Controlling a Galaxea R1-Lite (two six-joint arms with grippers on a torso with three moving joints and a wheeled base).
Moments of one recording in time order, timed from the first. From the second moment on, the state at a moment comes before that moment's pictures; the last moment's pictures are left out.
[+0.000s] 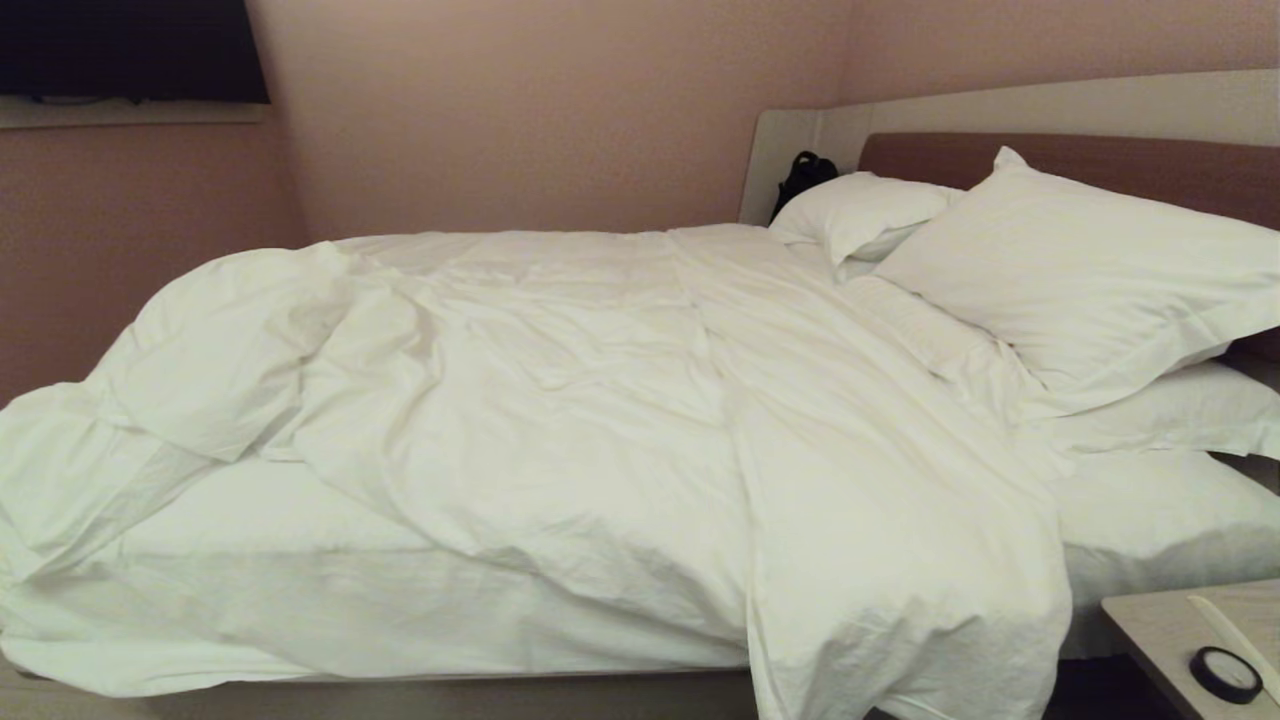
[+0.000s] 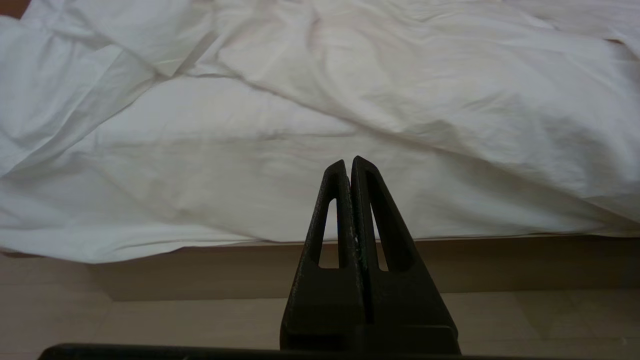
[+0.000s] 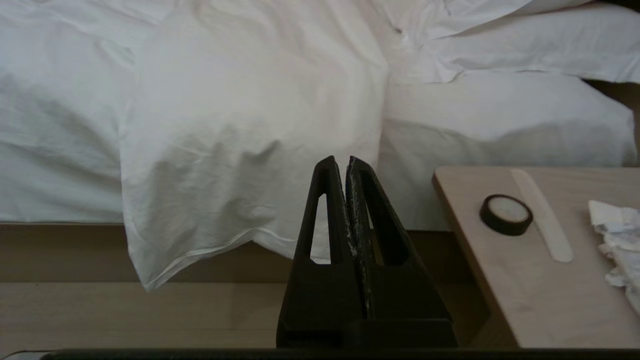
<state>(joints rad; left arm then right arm) 0.00 0.00 0.00 0.00 0.00 0.00 -0.02 0.00 0.00 0.00 0.03 -0.07</state>
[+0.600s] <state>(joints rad) 0.00 0.00 0.00 0.00 0.00 0.00 -0.02 0.00 0.00 0.00 0.03 -0.07</state>
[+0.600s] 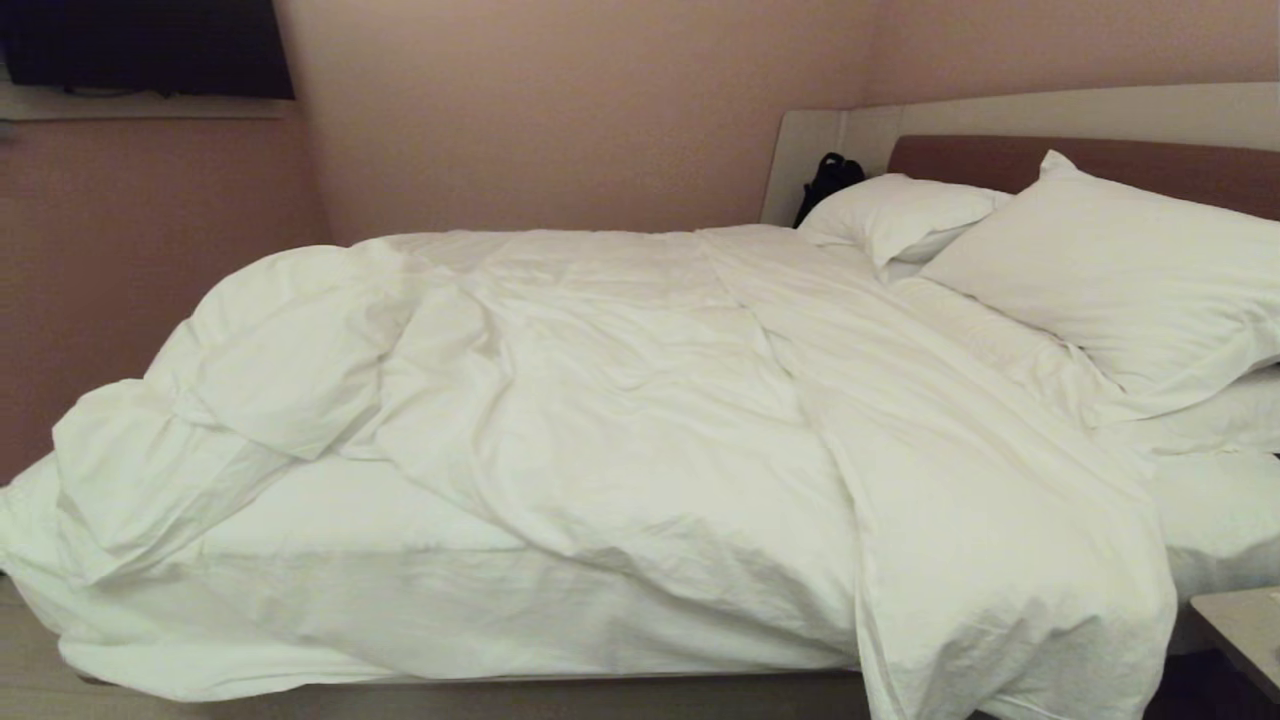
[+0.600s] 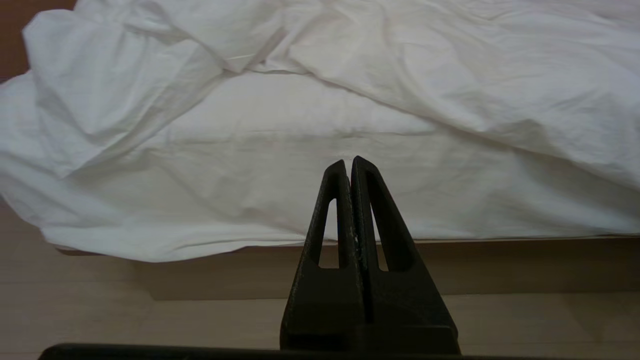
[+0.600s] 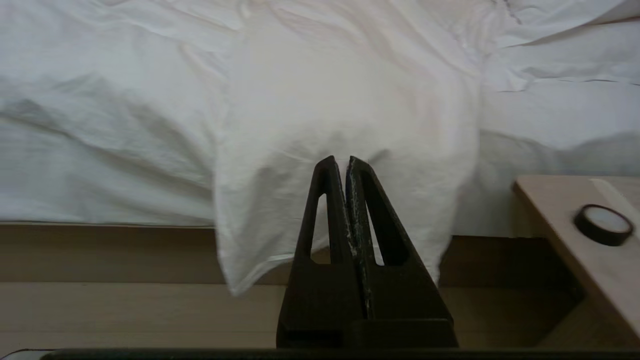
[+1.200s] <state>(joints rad) 0.00 0.00 0.00 0.00 0.00 0.00 -0.02 0.00 0.00 0.00 0.03 -0.07</state>
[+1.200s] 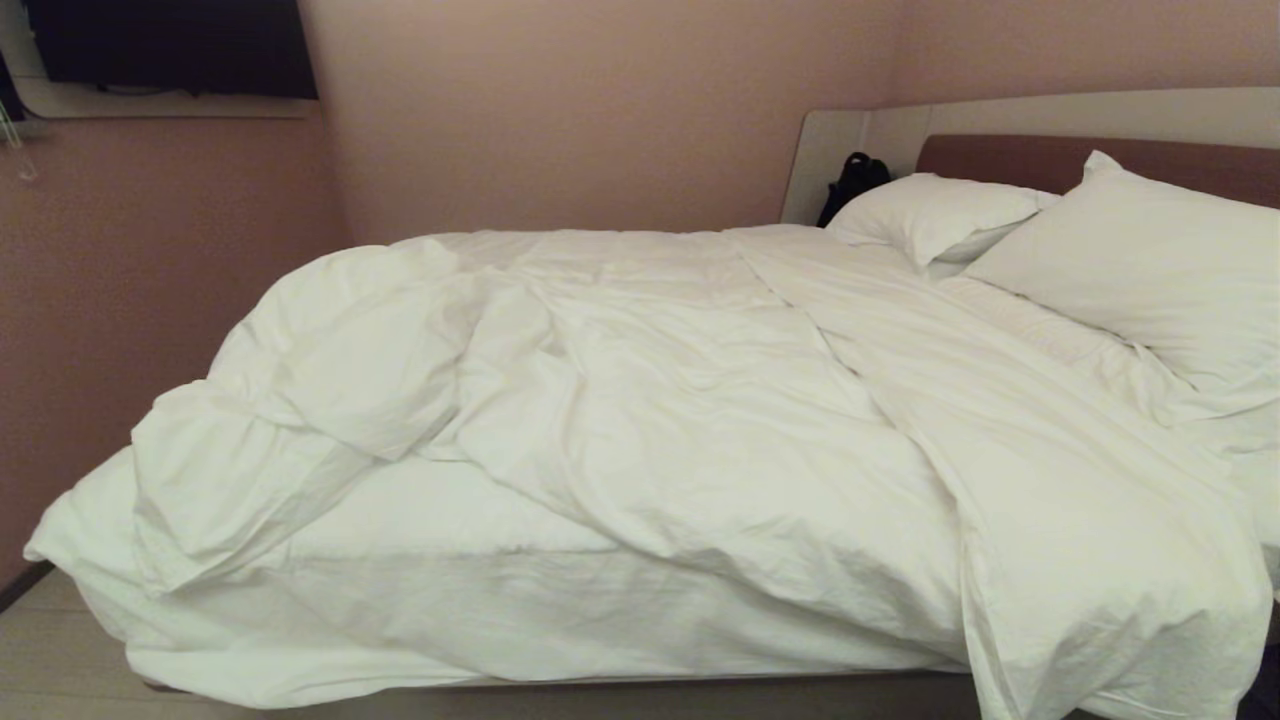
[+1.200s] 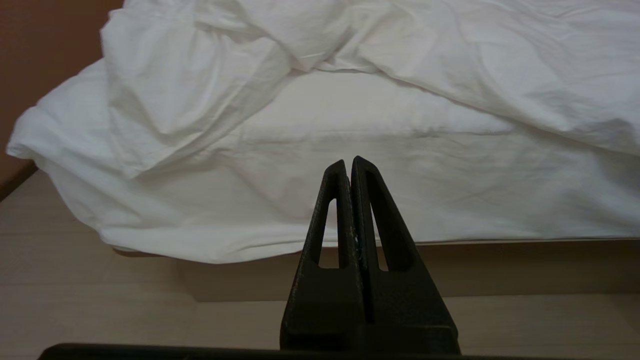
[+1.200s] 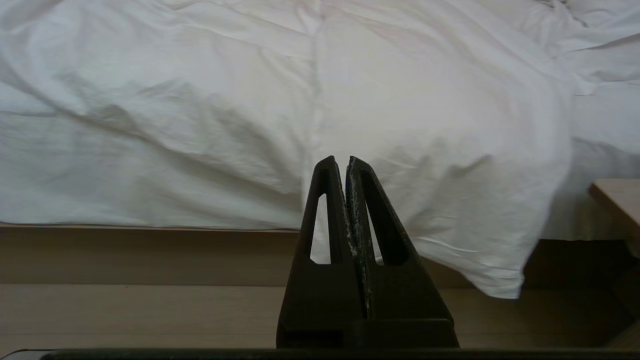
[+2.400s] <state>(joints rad) 0.00 0.00 0.00 0.00 0.00 0.00 -0.02 0.00 0.00 0.00 0.03 -0.07</state>
